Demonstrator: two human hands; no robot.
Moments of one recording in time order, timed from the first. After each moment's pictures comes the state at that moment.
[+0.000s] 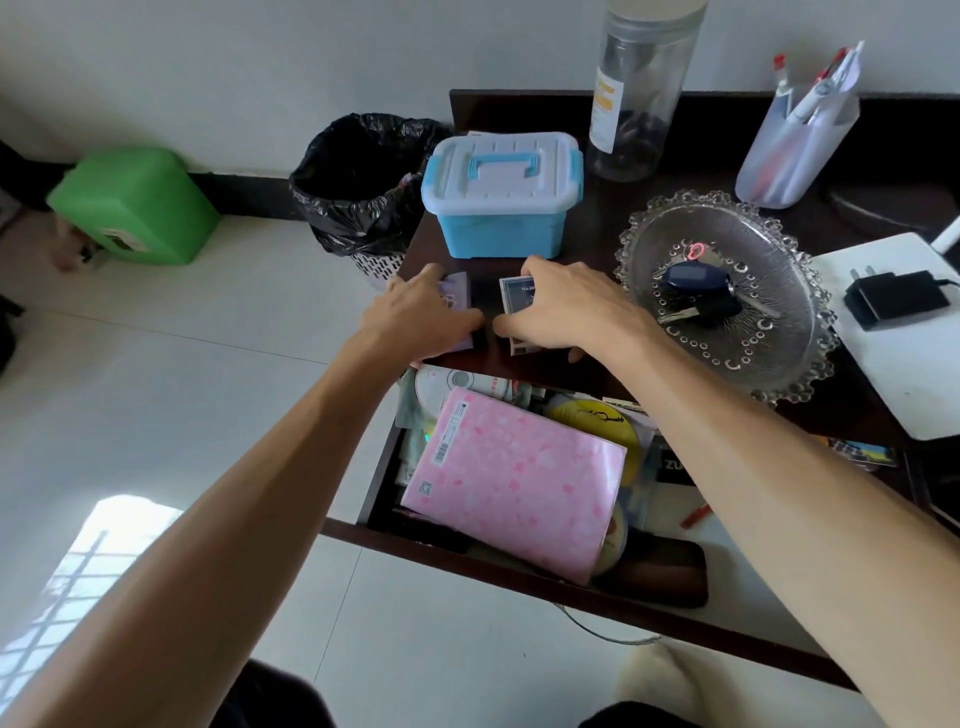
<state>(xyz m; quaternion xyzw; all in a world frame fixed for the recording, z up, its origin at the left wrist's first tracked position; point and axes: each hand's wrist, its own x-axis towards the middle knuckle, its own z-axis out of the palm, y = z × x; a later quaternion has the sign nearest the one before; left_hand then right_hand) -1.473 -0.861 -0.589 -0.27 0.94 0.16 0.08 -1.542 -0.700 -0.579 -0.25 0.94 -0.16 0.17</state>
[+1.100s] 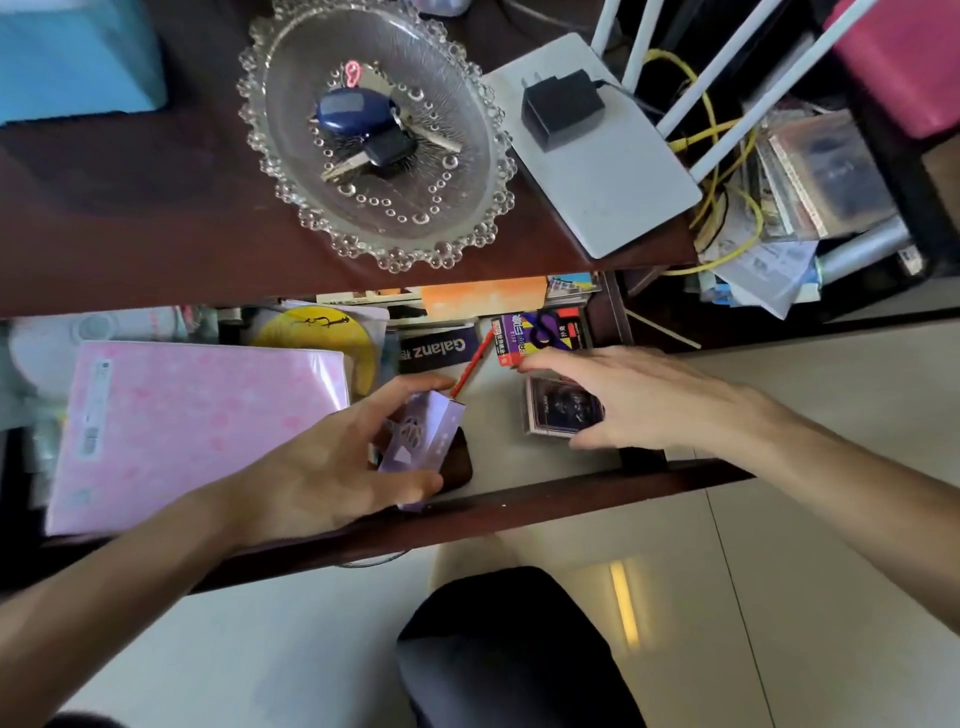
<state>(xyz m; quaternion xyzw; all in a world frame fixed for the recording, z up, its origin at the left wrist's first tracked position) -1.391 -0.679 -0.684 0.11 0.80 0.50 0.31 -1.454 -0.375 -0.663 -0.27 0.92 -0.07 0.29</state>
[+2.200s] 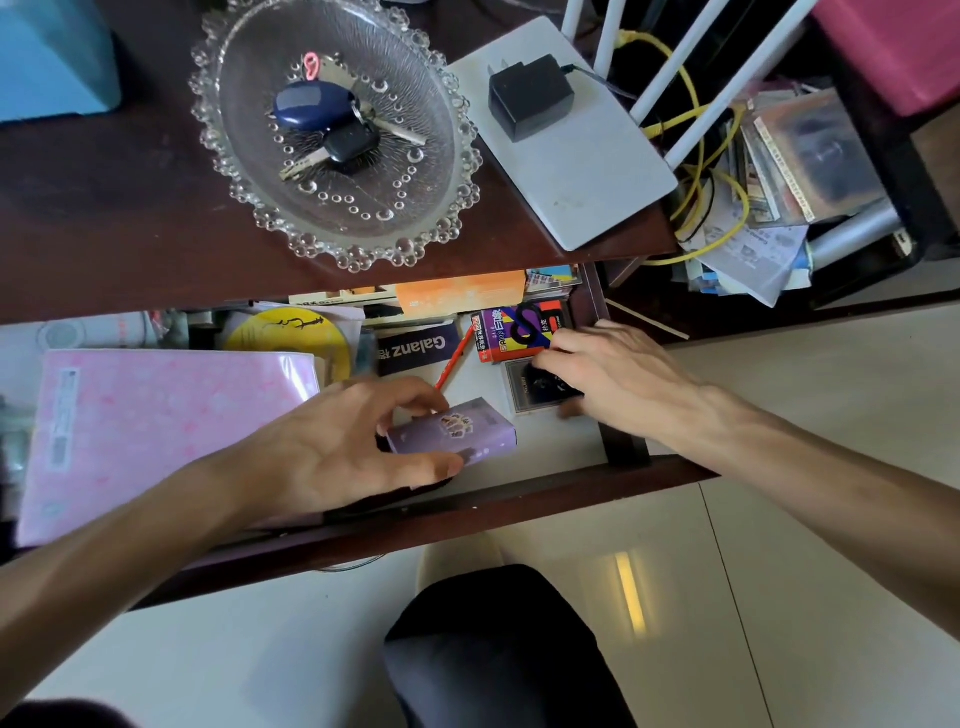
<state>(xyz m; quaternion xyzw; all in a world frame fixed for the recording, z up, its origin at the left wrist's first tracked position) -1.412 -0.654 -0.676 0.16 0.88 0.35 0.27 -1.459 -0.360 -0.695 -0.36 0.93 0.01 0.05</state>
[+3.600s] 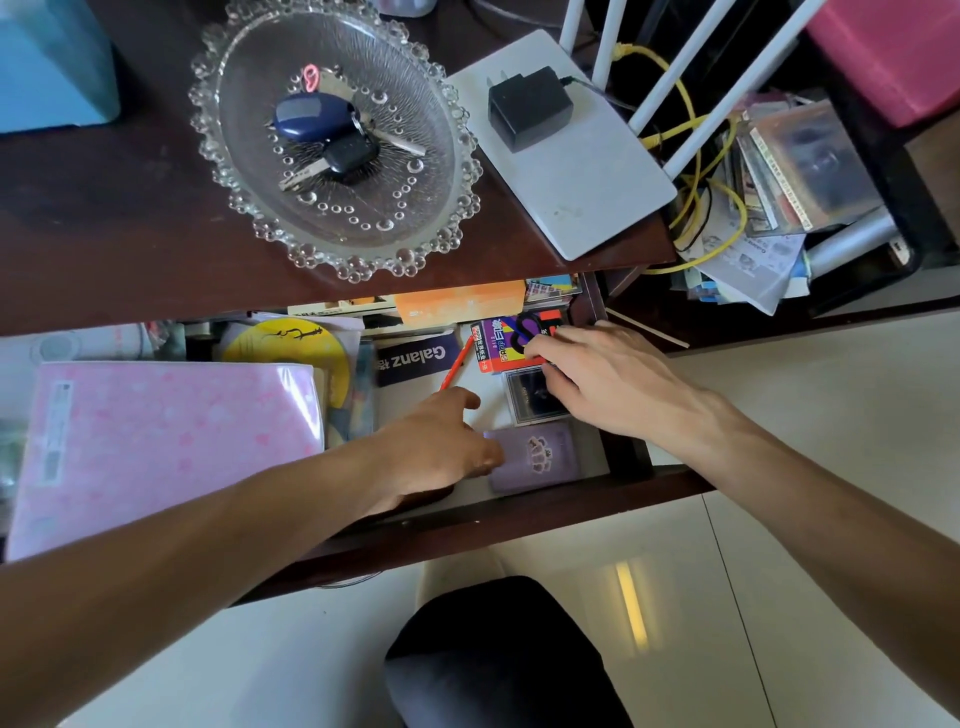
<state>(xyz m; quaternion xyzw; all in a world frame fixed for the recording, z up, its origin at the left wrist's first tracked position) -1.424 -0.580 -0.695 -0.08 0.77 0.44 0.44 -1.466 -0.364 -0.707 -0.29 0.95 -0.06 0.06</state>
